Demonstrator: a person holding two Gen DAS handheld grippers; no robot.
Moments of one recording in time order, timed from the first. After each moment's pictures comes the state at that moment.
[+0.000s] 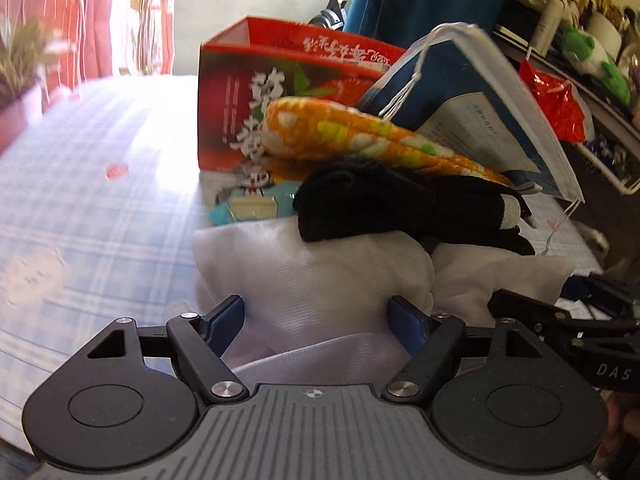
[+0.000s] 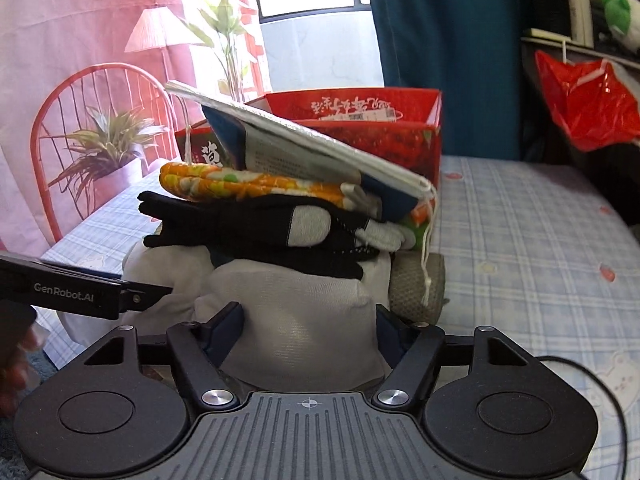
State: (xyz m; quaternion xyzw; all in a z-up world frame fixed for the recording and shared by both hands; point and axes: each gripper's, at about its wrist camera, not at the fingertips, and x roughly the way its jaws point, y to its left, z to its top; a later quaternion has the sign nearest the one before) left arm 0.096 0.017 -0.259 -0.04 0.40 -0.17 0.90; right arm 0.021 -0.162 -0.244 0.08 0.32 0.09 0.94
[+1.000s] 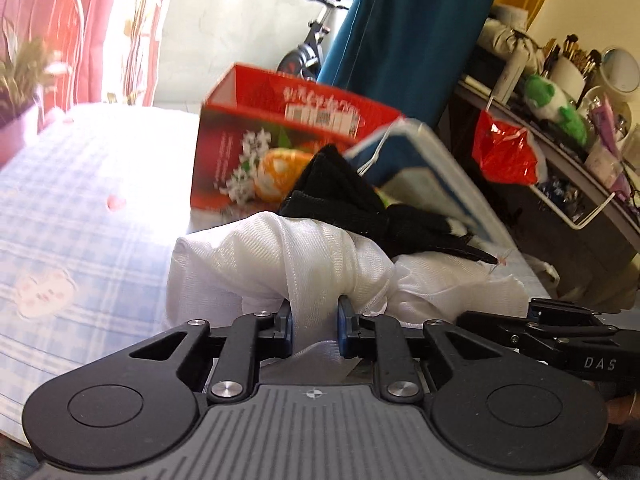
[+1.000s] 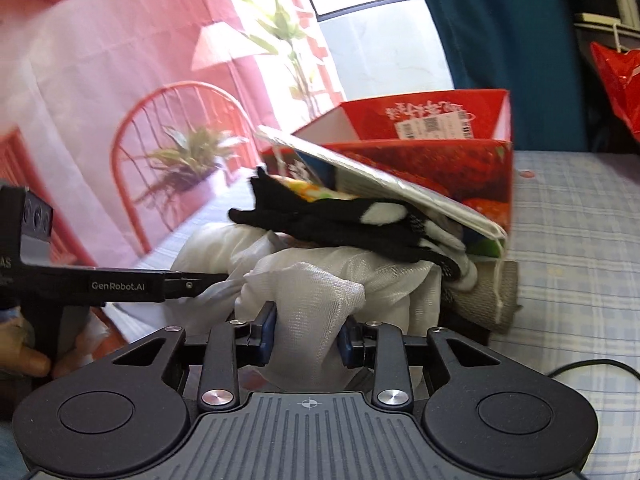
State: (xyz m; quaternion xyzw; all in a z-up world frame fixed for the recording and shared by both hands) left arm 0.071 0.043 -0.213 -0.07 0.35 -0.22 0.91; right arm 0.016 -0.161 -0.204 0.15 0.33 0.22 0.91
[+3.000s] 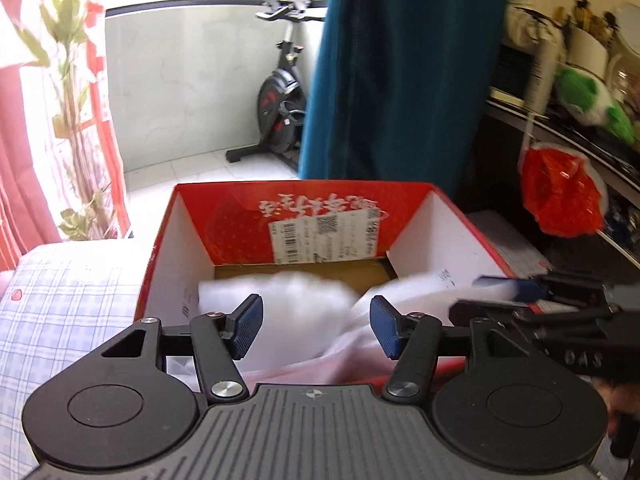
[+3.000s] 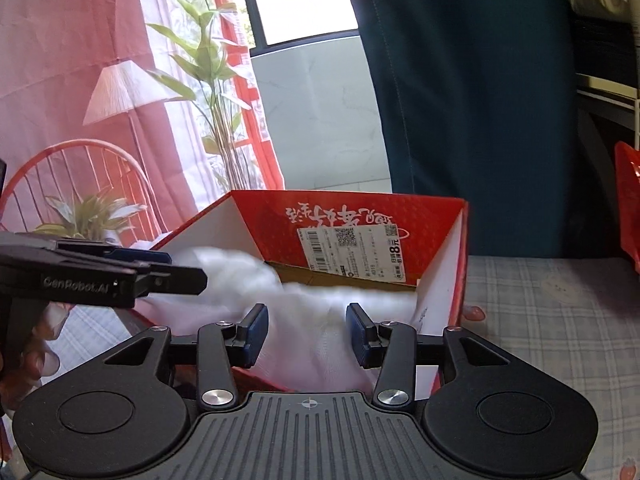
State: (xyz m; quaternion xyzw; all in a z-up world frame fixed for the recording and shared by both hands) left arm 0.273 -0.046 -0.168 0.05 0.32 -0.23 0.92; right arm 0.205 -0.202 -0.183 0.10 0.29 0.12 0.95
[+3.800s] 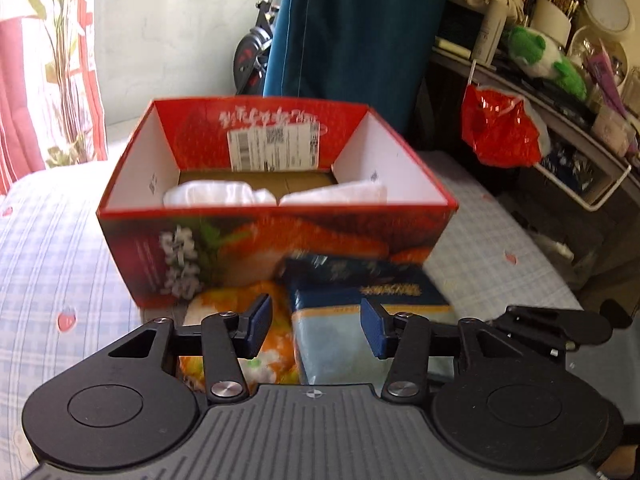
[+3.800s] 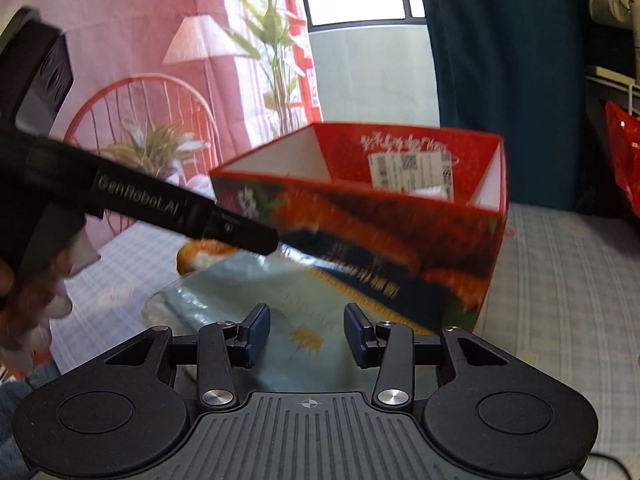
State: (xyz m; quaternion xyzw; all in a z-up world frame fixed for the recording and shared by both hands) left arm 0.177 -0.036 -0.192 0.03 0.38 -0.26 0.89; right arm 0.069 -0.142 -0.214 0.06 0.31 0.16 0.94
